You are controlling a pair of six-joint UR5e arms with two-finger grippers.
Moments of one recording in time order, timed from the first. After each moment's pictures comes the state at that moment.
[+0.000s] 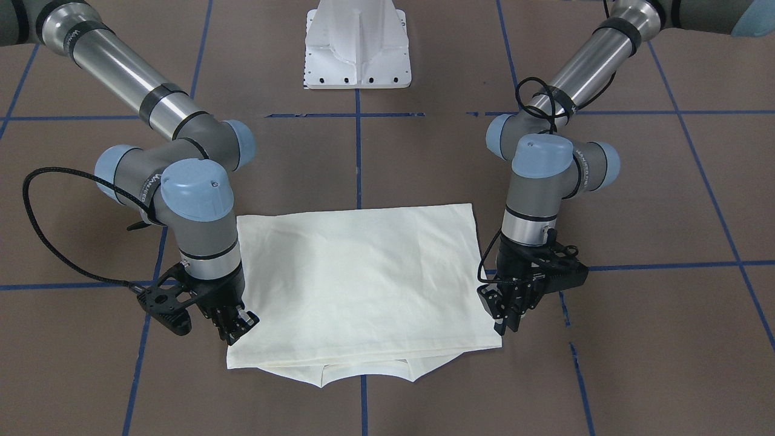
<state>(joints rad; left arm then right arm) -0.76 -2.21 -1.25 -2.32 -1.50 -1.40 0.79 -0.83 1.24 -1.20 1.67 1.65</state>
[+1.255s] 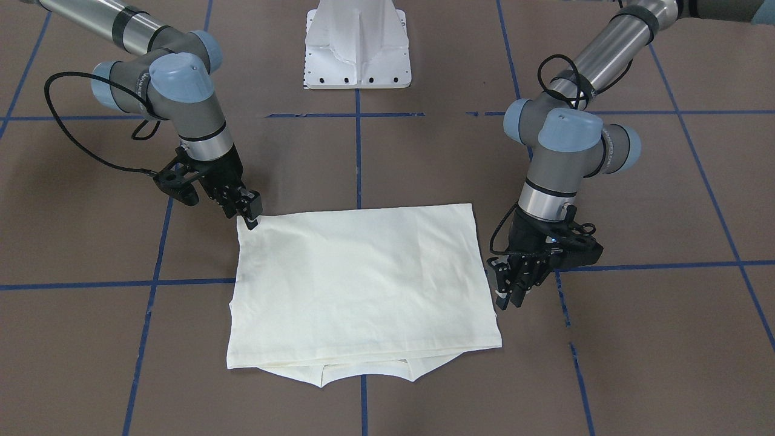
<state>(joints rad) -0.77 -2.11 -1.38 -2.34 -1.59 -1.41 0.56 -1.23 1.72 -1.19 1.67 1.82</state>
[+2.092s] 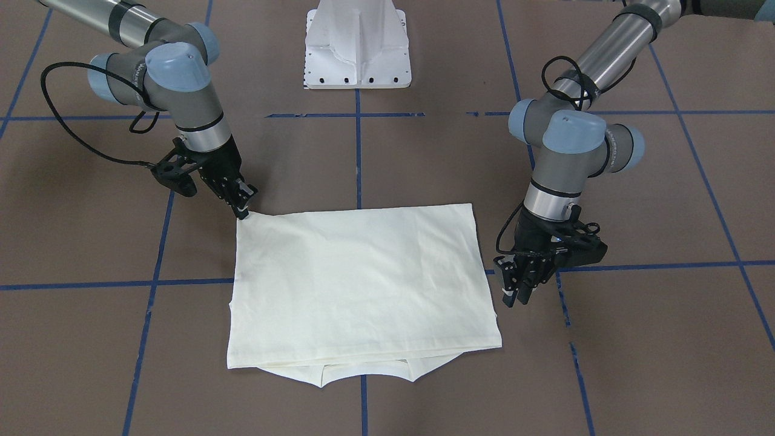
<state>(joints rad) -0.76 -2.09 -1.38 -2.34 -1.59 -1.41 0.54 -1.29 1.81 -1.20 1.67 1.82</state>
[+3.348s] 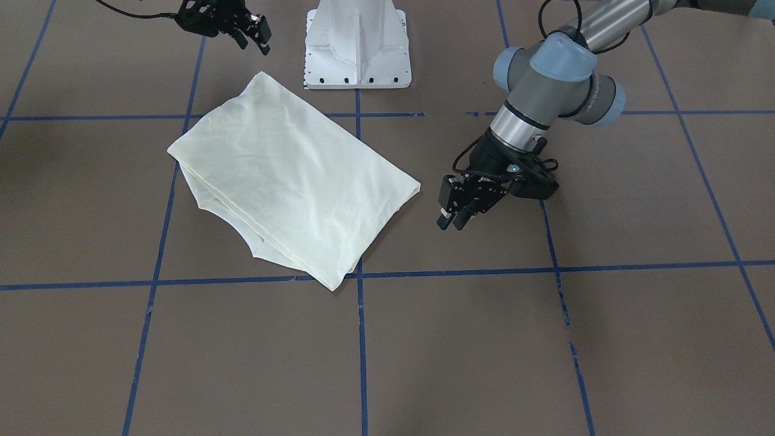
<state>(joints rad) -0.64 -2.02 -1.67 -2.33 -1.77 -1.62 -0.05 -1.69 2.31 -1.21 1.54 2.10</state>
